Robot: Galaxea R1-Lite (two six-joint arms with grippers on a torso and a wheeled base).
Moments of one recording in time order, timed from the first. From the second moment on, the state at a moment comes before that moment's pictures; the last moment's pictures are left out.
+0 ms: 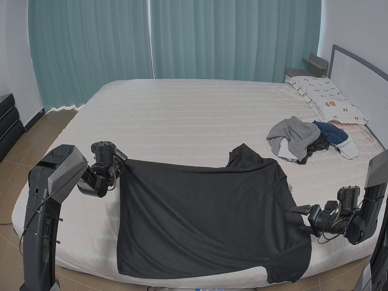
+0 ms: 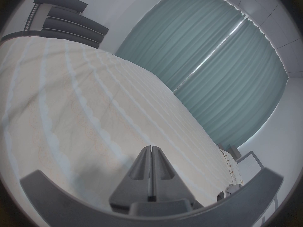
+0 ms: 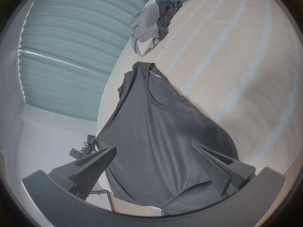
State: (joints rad) left arm -0.06 2.64 -1.47 -0.83 0.18 -0.86; right arm -0.05 2.22 -0.21 -1.33 0.47 0.82
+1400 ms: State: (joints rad) left arm -0.07 2.61 -1.29 -0.83 0.11 -0.90; right arm -0.04 2.19 -0.47 -1.25 0.42 0.83
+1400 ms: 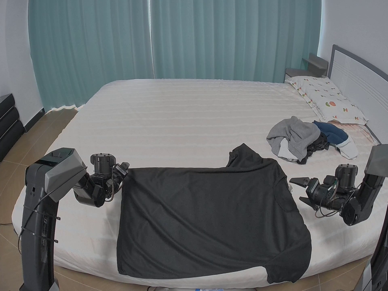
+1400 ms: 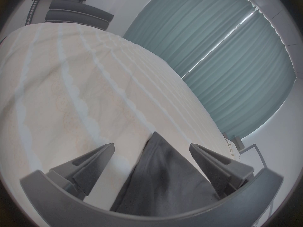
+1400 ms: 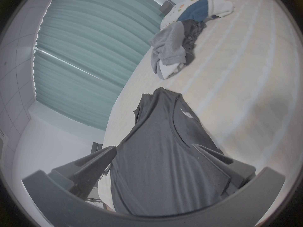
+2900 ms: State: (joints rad) left arm -0.08 2.52 -1.16 -0.84 0.06 -0.92; right arm 0.04 2.72 -1.66 -0.62 0.08 0.62
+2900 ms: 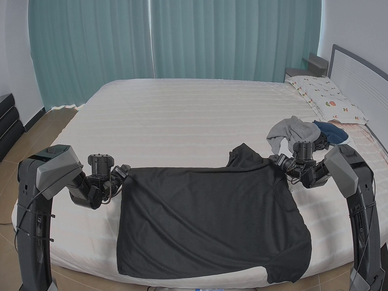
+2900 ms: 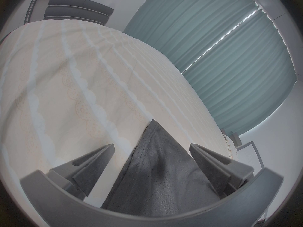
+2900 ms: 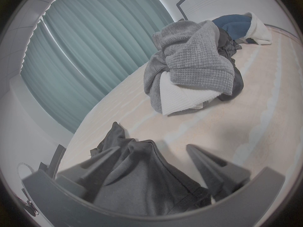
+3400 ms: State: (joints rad) left arm -0.08 2.52 -1.16 -0.84 0.06 -0.92; right arm 0.00 2.75 -1.70 -0.64 0.04 0.62
